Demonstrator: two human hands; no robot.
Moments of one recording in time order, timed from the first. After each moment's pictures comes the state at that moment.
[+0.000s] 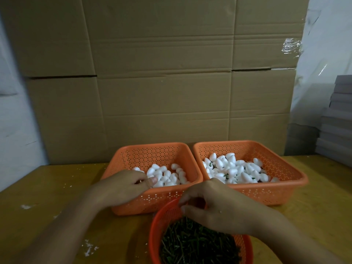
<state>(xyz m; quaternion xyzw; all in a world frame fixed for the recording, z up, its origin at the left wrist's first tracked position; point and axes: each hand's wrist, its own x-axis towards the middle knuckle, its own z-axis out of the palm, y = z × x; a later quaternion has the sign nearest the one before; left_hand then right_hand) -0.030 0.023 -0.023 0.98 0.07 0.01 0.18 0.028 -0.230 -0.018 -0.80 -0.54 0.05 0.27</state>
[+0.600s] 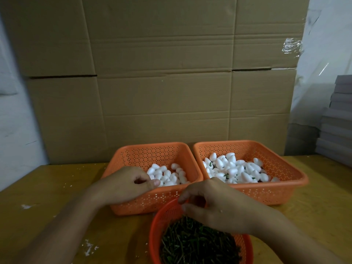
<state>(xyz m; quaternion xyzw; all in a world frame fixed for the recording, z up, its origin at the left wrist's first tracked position) -0.017 0.048 -0.039 0.97 -0.05 0.06 0.24 0.029 -0.231 -0.019 -0.81 -0.53 0.04 0.26</state>
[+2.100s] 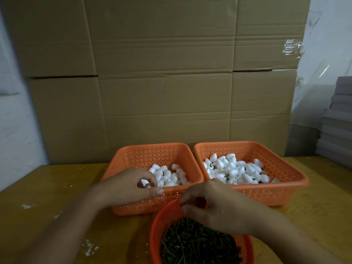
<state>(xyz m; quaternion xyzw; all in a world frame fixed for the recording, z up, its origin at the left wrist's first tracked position) -0.024 0.038 -0.030 0.97 -0.02 0.03 0.23 0.031 -0.230 -0.021 -0.81 -0.53 0.03 0.26</state>
